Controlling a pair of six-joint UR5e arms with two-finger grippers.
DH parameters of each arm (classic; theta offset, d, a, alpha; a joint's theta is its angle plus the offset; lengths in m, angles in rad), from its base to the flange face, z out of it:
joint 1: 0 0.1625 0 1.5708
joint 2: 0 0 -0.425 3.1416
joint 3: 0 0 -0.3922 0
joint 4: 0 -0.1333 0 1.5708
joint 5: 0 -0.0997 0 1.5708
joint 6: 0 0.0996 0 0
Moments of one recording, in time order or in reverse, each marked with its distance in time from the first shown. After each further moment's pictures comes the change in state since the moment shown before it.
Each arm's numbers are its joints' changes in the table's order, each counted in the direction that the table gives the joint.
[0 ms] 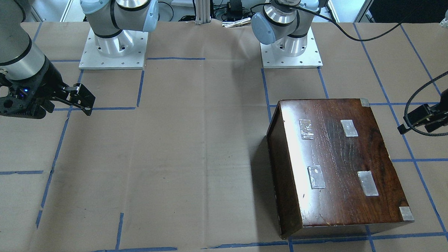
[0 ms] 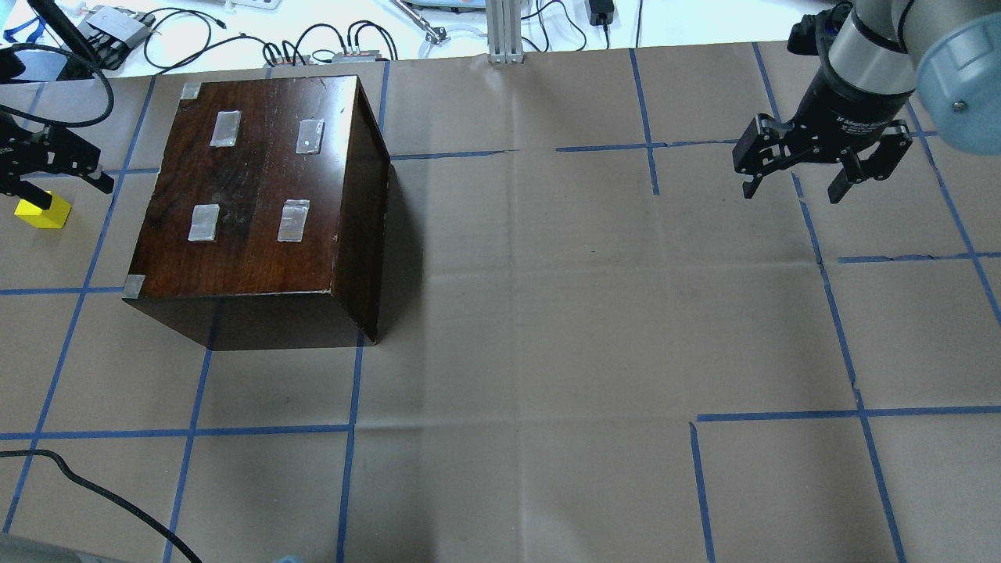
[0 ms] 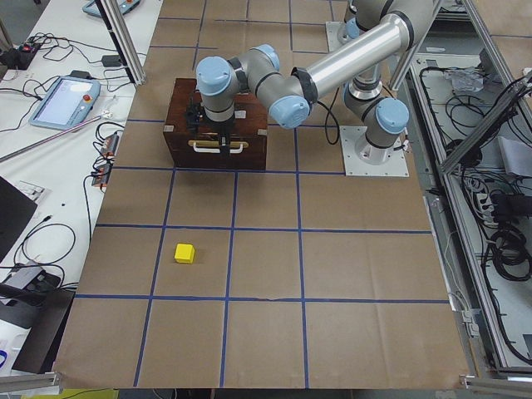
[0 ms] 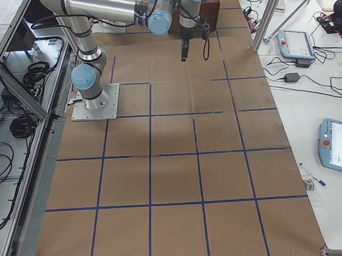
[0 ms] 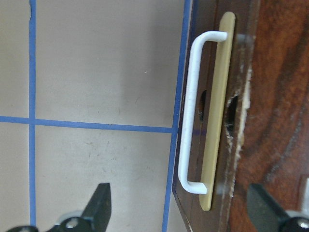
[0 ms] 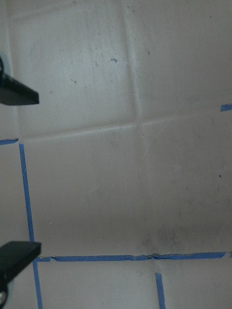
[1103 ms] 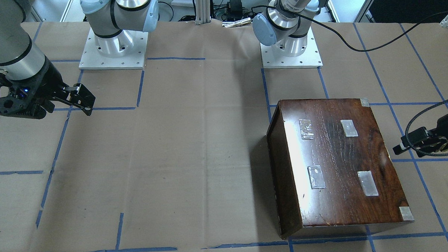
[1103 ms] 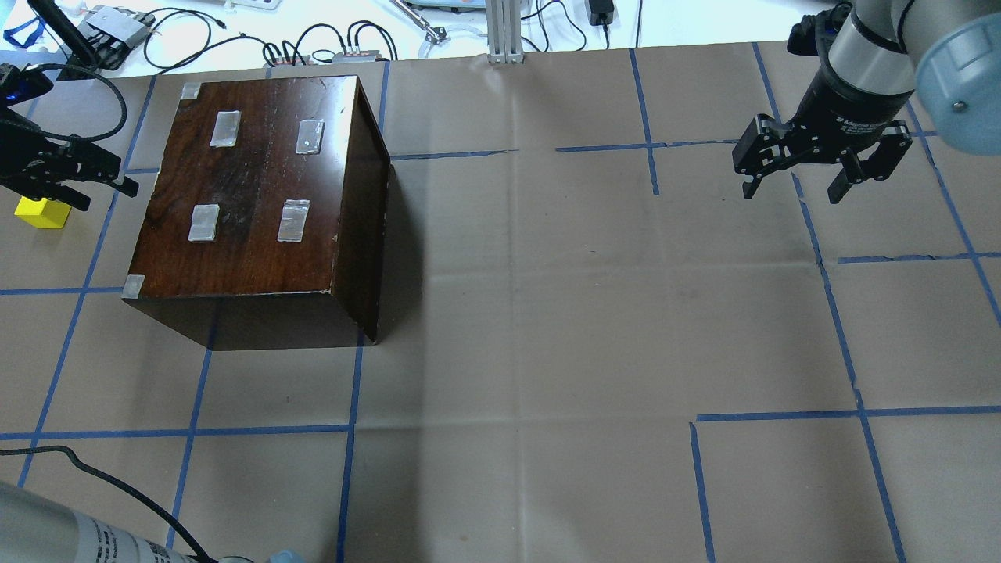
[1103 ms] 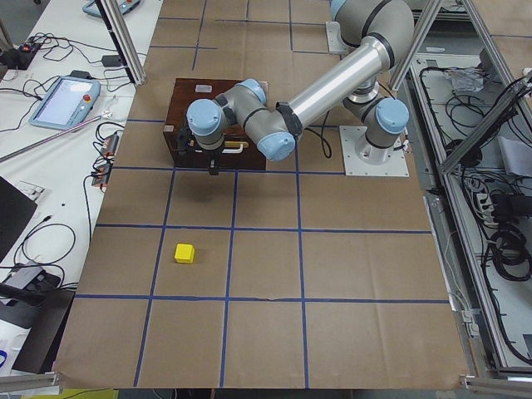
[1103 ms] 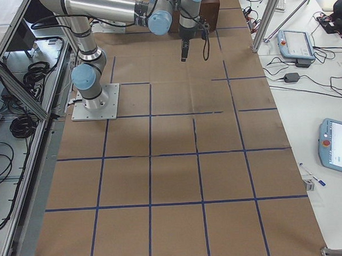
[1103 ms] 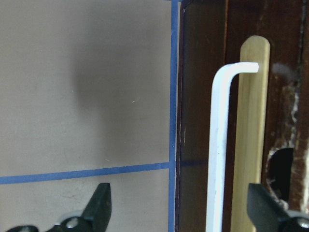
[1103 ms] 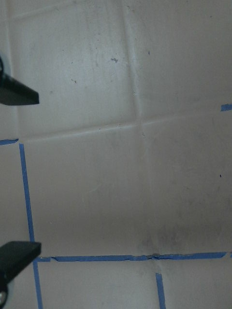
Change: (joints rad) left arm 0.036 -0.137 -0.019 -0.050 0.143 0.144; right arm 0.000 0.000 -0.001 0.000 0.000 0.000
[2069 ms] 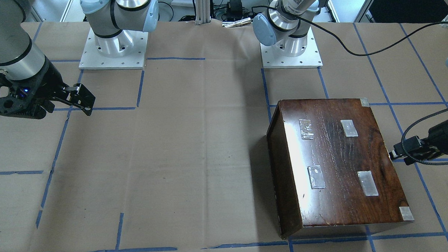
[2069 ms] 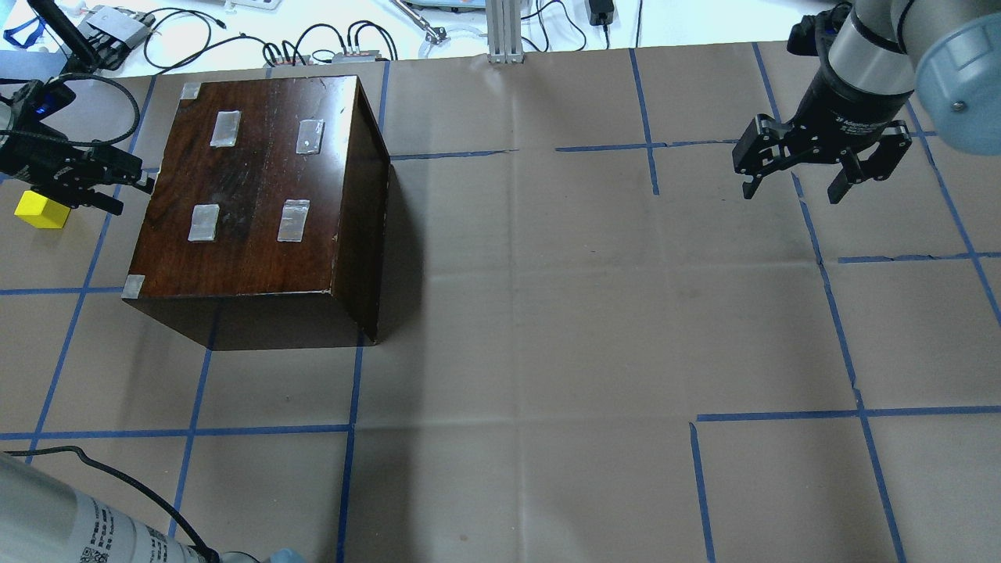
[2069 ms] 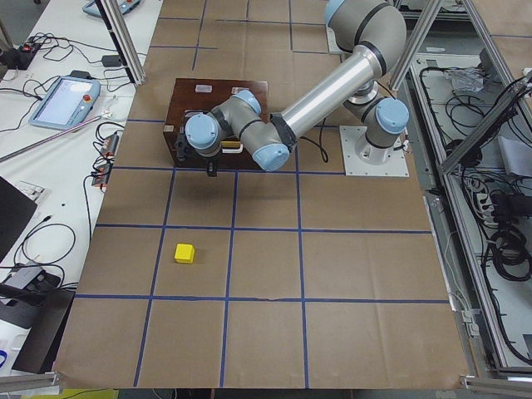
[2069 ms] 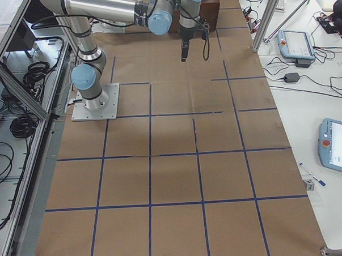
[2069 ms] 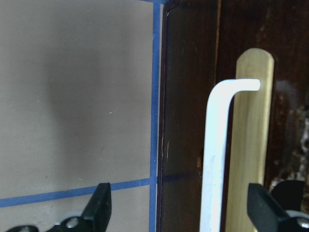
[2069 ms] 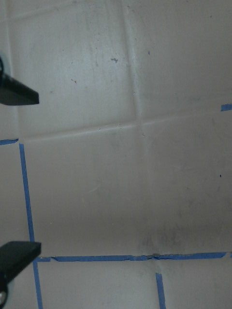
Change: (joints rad) left arm 0.000 -0.050 0.003 0.011 0.084 0.003; right arm 0.000 0.000 0.000 0.000 0.000 0.000
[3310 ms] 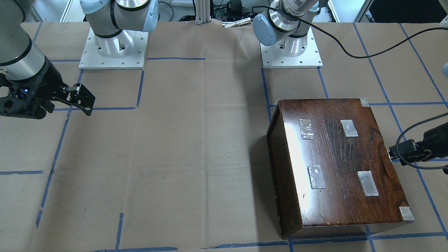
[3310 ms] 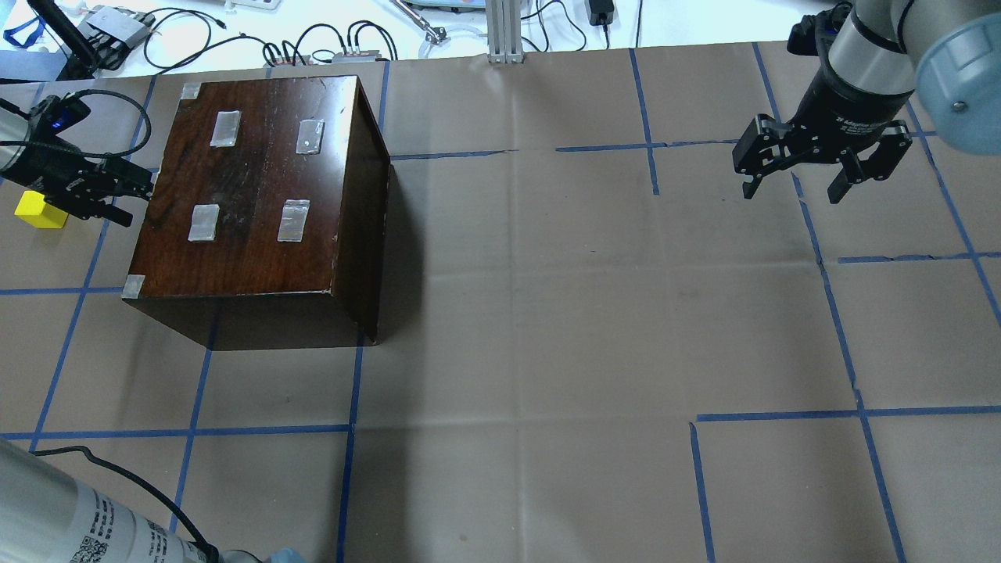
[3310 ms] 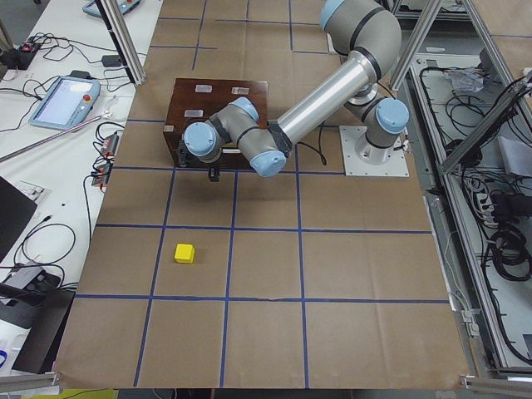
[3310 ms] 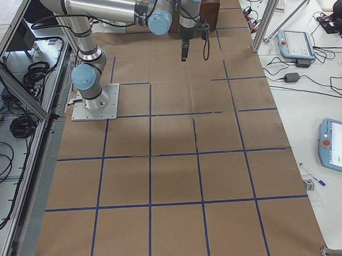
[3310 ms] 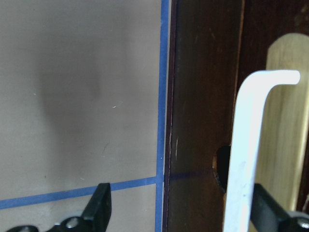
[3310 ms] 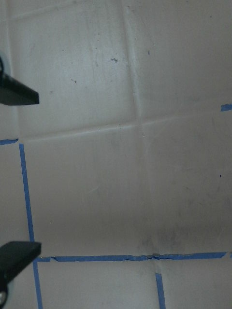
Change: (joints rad) left arm 0.001 -0.030 0.004 -0.002 -0.046 0.007; right arm 0.000 0.000 0.000 0.000 0.000 0.000
